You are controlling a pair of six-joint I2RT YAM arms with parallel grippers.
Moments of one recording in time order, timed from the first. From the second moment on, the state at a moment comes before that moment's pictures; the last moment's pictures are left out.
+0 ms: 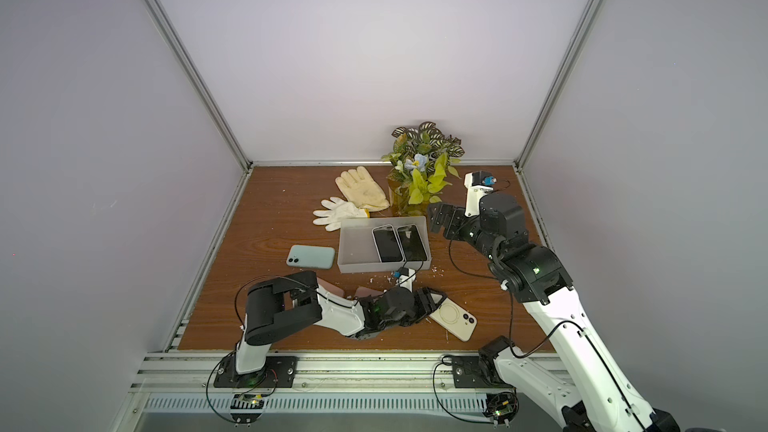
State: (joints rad) left arm -1.27 2.02 0.87 0.74 -0.11 -1.51; right arm 0.48 0.93 1.25 -0.75 0.04 0.53
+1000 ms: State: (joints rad) left arm -1.07 1.18 0.93 -0.49 -0.24 -1.24; right arm 0.48 1.14 1.27 -0.85 -0.10 0.53
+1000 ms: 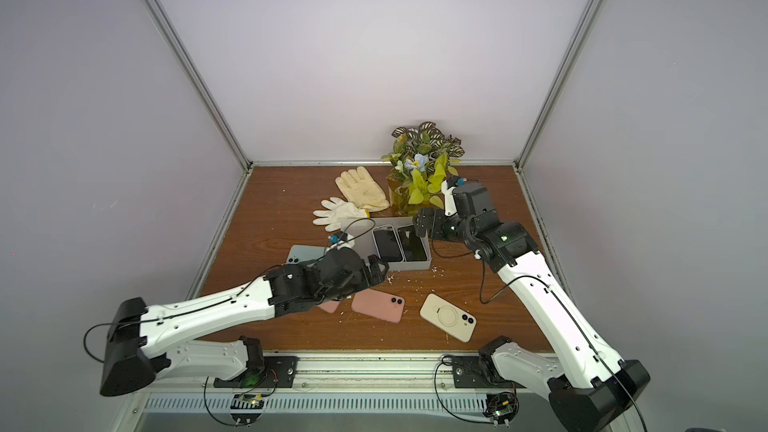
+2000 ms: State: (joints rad) left arm -0.43 0.91 0.85 -0.66 0.19 -0.87; right arm 0.70 2.04 1.66 -0.91 -0.05 0.26
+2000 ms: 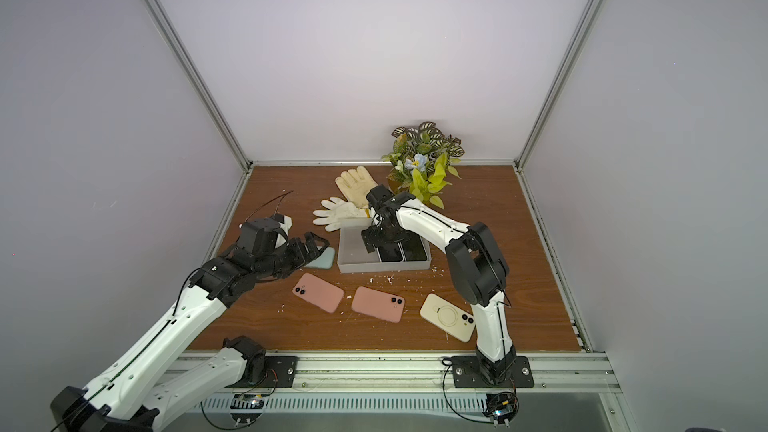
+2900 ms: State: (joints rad) left arm -0.41 0.89 0.81 -0.63 0.20 -0.86; right arm 0.71 2.22 1.81 -0.96 -0.01 0.19
